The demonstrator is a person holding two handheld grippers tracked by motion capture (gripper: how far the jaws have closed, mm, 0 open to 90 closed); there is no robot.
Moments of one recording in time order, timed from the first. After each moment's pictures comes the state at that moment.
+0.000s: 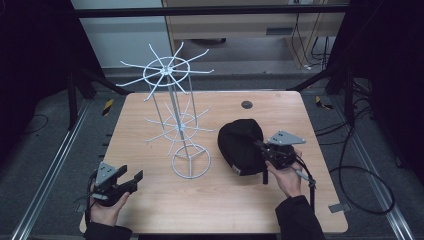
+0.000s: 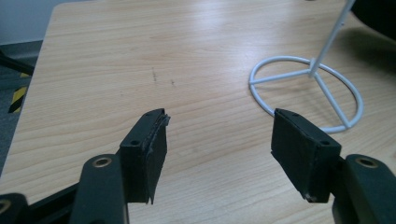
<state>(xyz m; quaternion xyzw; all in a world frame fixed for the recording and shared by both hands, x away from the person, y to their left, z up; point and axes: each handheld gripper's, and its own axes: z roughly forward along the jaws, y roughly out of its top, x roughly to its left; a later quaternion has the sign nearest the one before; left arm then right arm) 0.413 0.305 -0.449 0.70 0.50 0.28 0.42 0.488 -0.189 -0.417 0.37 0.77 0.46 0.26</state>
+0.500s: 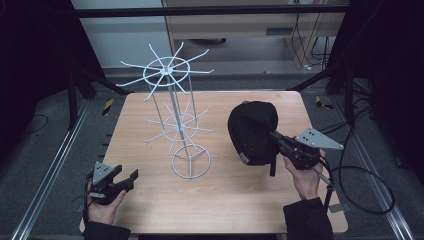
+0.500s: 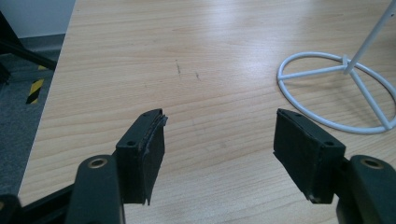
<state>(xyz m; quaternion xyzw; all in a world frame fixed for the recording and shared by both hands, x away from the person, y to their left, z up) 0.420 0.316 -0.459 0.70 0.51 0.29 0.41 0.454 -0.222 -0.366 0.35 0.69 0.56 0.30</state>
